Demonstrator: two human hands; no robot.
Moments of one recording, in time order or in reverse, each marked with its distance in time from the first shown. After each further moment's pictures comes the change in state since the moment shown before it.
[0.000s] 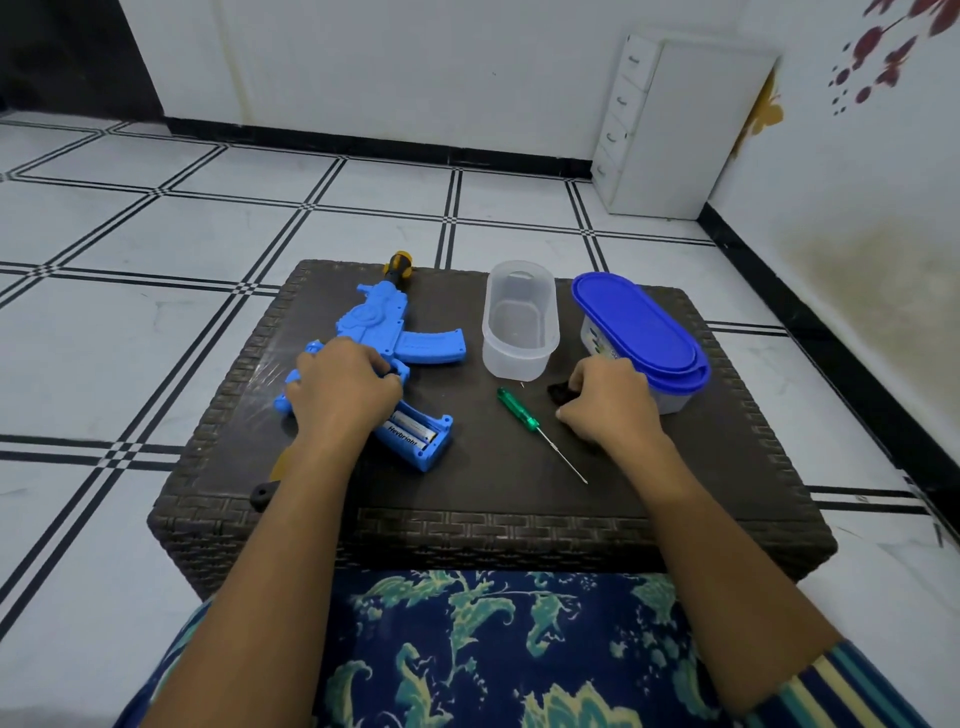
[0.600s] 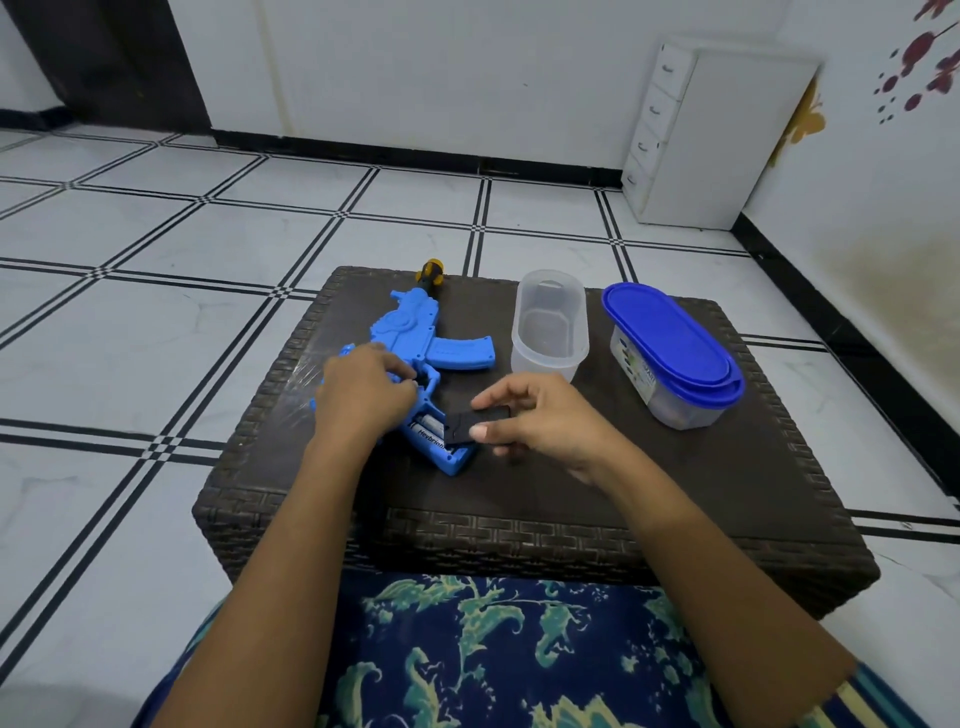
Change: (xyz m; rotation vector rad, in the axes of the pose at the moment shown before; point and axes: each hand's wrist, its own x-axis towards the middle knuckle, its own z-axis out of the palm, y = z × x) left_hand 0.007 -0.017 -0.002 -0.113 -0.031 0.071; right_hand -0.028 -0.047 0.014 0.923 -0.506 -0.228
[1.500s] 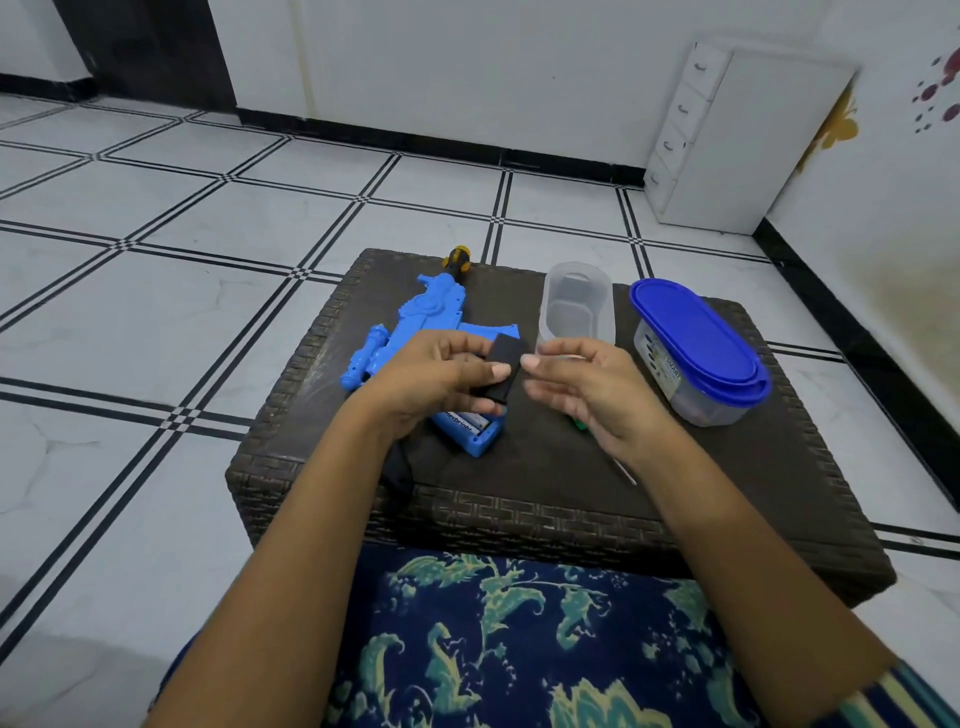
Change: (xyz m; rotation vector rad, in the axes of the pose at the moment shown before) left_hand -0.036 0.036 -0.023 -0.964 -0.581 -0.007; right_hand -0.003 -0.008 -0.009 0.441 0.148 -0.060
